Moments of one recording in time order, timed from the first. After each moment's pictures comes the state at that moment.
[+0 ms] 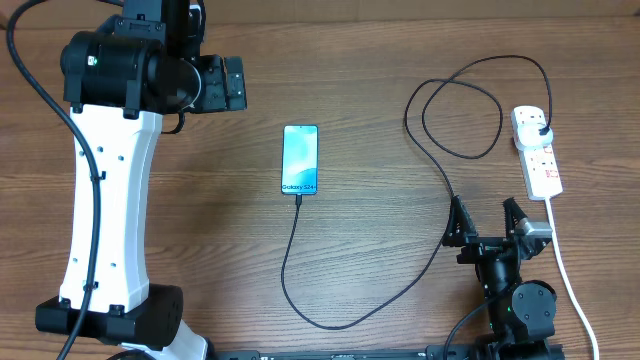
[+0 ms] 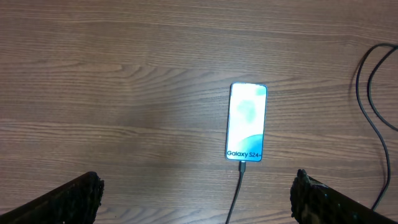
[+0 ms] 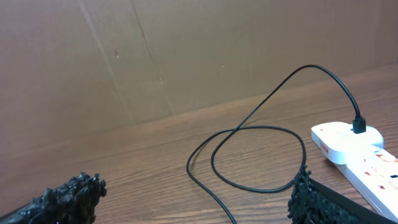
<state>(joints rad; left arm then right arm) -0.16 1.77 2.22 -1.52 -0.02 -0.25 0.14 0.01 0.02 -0.02 0.09 0.28</state>
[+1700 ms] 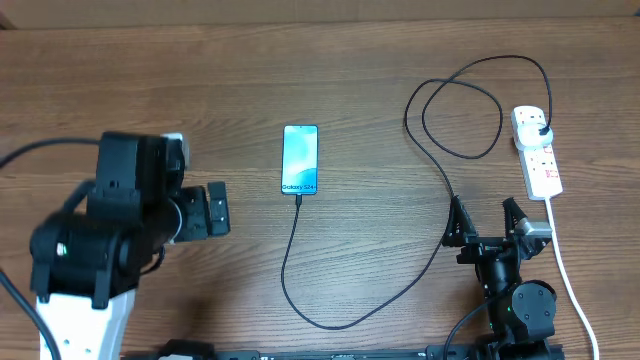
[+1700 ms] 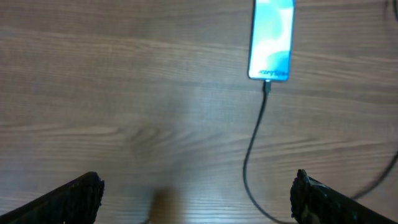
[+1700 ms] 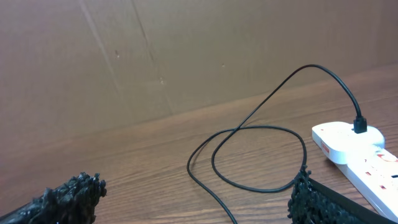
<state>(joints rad) -0.14 1.10 1.43 -1.41 -0.02 -0.24 0.14 0.01 0.02 -0.02 0.09 0.28</state>
